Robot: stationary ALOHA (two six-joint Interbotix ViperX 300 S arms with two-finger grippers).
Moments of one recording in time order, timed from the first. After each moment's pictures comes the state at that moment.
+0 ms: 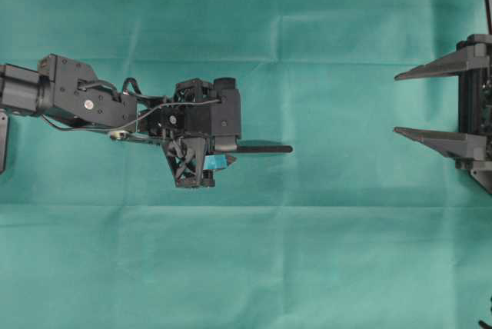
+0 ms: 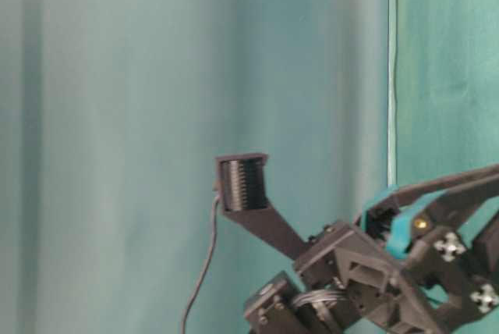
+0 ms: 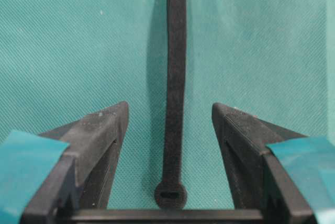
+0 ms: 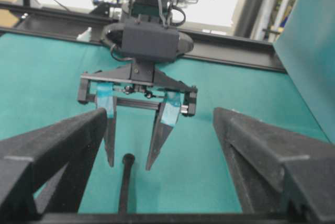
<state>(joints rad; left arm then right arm) 0.01 0.17 0.59 -0.02 0.02 0.01 -0.03 -0.97 1.29 0.00 -0.36 0.00</state>
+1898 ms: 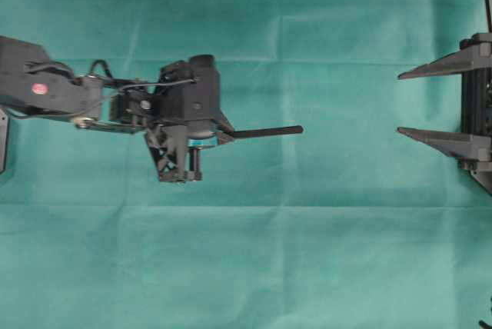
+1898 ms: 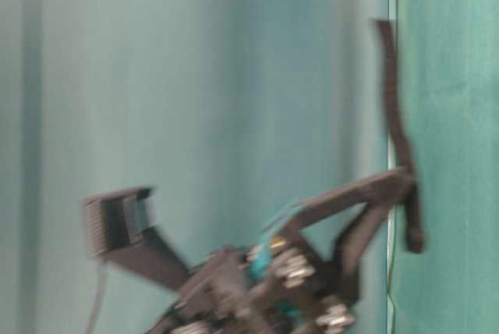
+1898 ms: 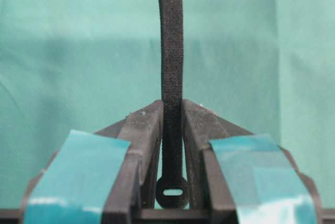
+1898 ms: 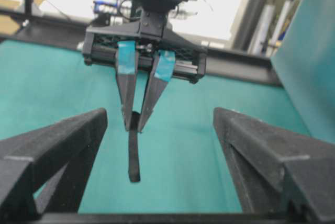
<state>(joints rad) 0.00 -0.07 0.61 -0.02 0.10 0.00 -0.03 -0.98 1.27 -0.04 -0.37 0.00</state>
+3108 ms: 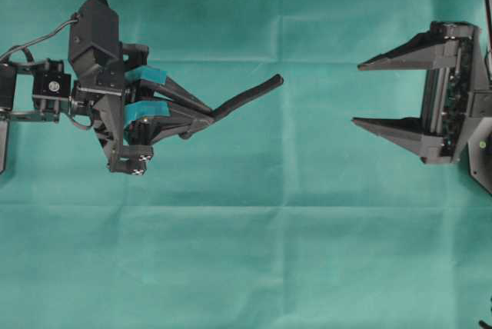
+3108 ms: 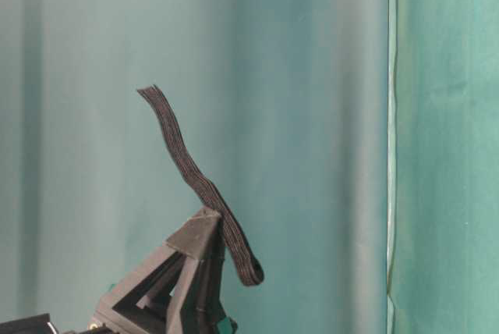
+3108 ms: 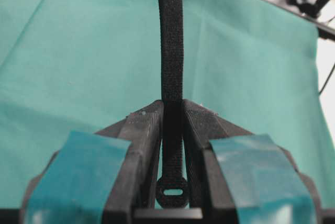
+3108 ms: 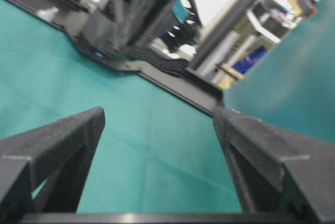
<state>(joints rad) 0.00 -0.35 0.79 -0.02 -0.20 -0.35 -0.06 -0.72 1.10 -0.11 -0.42 -0.33</state>
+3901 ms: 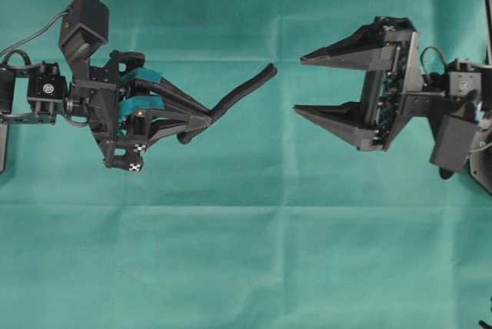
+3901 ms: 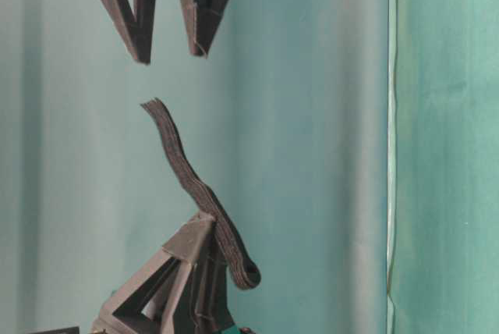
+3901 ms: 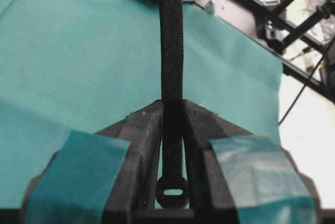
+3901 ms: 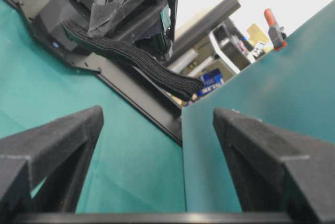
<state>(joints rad) 0.00 -0.35 0.85 -0.02 -0.32 -0.53 -0.10 -0.37 1.00 -0.11 -0.73 -0.56</state>
